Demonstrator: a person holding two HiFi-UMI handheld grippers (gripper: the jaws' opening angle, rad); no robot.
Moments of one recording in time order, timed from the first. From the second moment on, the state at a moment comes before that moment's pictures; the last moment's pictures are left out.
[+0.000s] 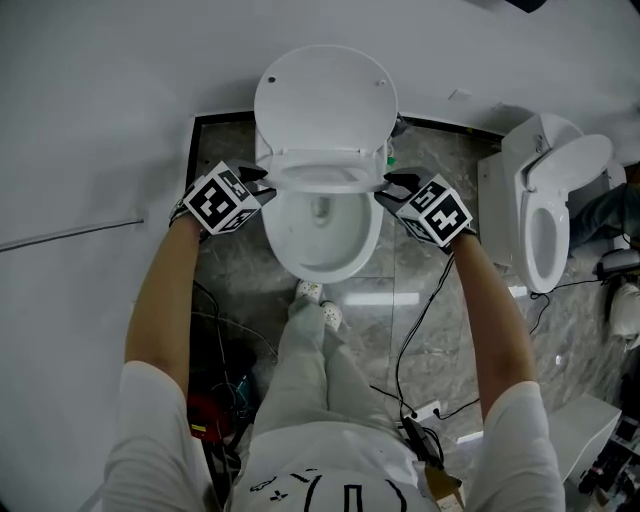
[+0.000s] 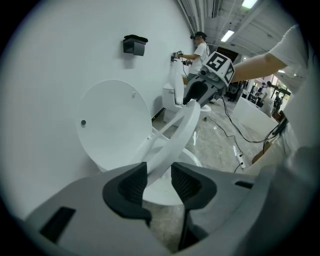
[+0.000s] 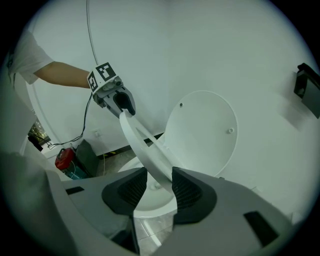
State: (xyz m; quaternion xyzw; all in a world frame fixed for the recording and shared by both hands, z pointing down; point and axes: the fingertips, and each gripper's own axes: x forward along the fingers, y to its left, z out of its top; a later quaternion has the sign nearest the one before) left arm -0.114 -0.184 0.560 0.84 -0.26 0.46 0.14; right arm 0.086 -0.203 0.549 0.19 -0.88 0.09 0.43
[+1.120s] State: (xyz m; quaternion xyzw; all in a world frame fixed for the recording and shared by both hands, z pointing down) left arm -0.099 -0.109 0.621 0.82 -0.15 0.51 0.20; right arm 0.098 -0.128 0.617 0.09 -0.86 0.11 0.49
